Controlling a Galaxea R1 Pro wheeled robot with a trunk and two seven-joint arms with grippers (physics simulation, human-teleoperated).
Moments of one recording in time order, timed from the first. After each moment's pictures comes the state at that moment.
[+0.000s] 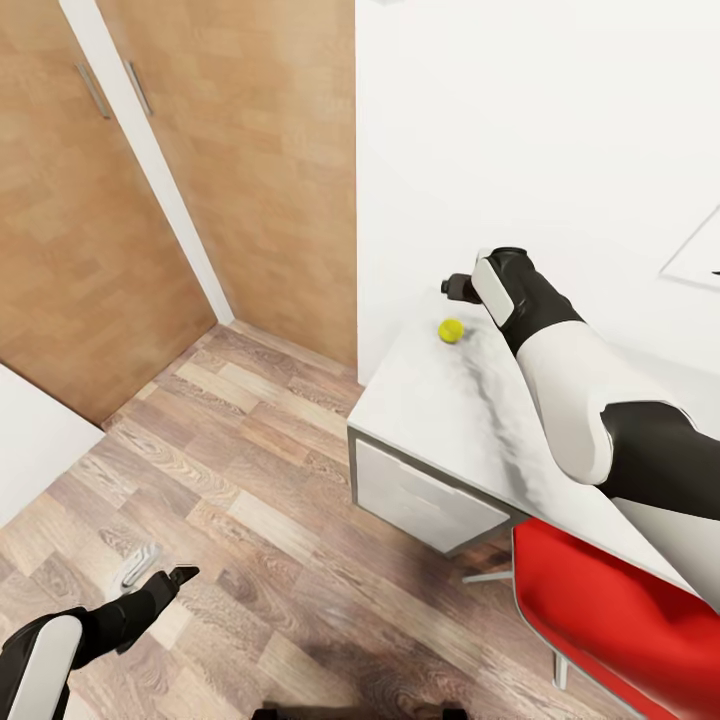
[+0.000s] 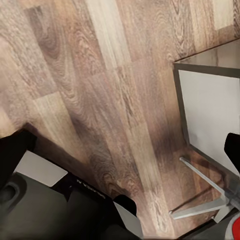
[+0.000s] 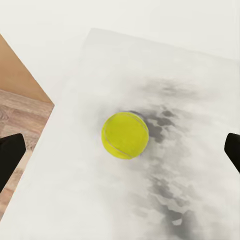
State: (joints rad) left arm -0.20 0.06 0.43 -1.42 0.82 0.93 0.24; right arm -1.60 0.07 0.02 -0.45 -0.22 0.68 -0.33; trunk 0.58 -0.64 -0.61
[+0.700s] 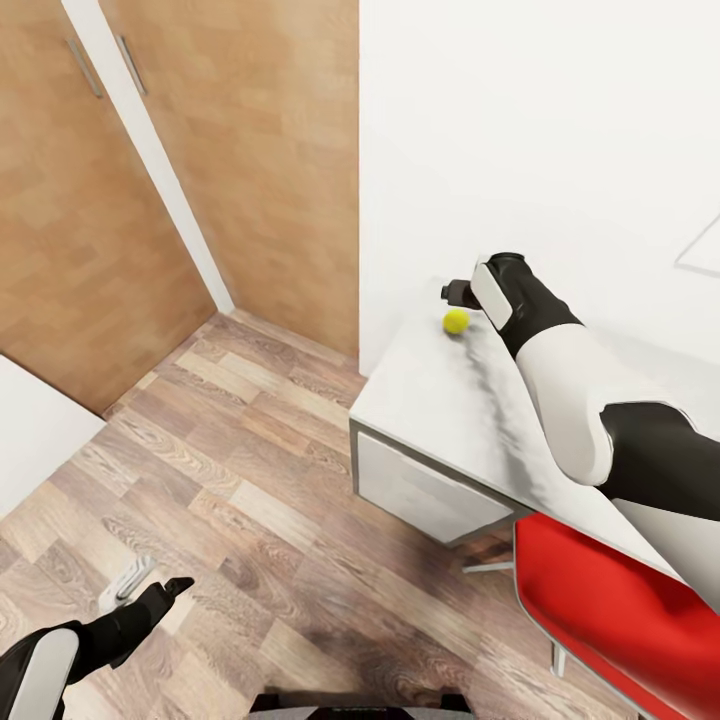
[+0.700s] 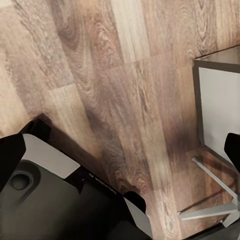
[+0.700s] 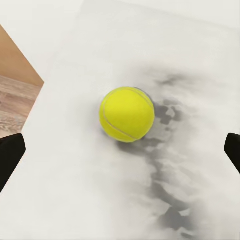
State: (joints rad) left arm -0.17 0.06 0.43 -1.40 0.82 0.90 0.24; right arm -1.60 0.07 0.02 -0.43 -0.22 0.67 -0.33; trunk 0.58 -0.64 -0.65
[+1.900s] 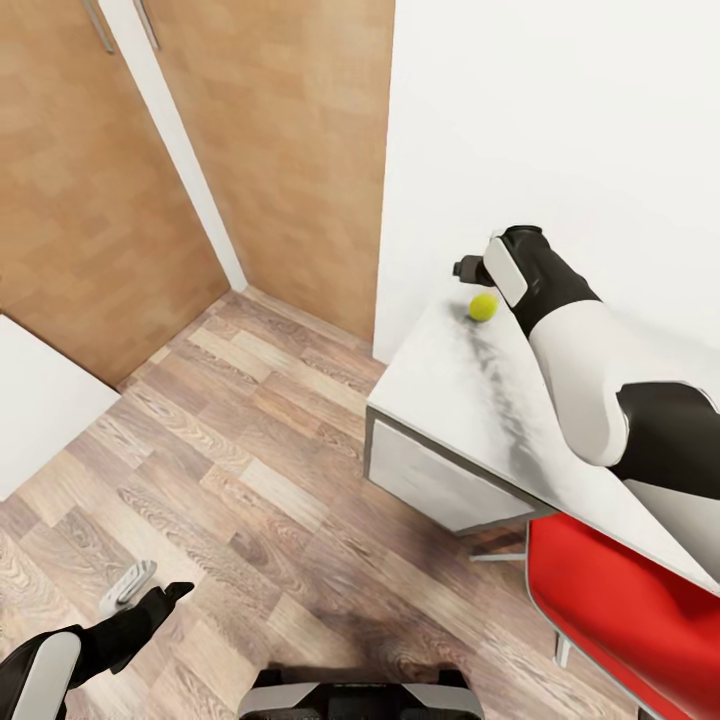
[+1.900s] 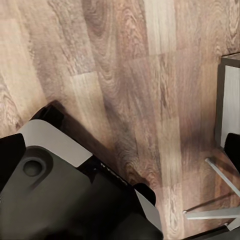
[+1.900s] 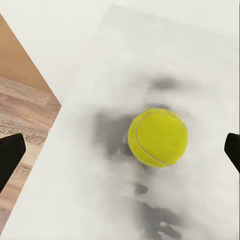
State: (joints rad) left arm -0.17 0.06 0.43 -1.36 0.82 0.88 0.24; right arm -1.66 0.05 0.02 -0.43 -0.21 0.67 -0.34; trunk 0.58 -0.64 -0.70
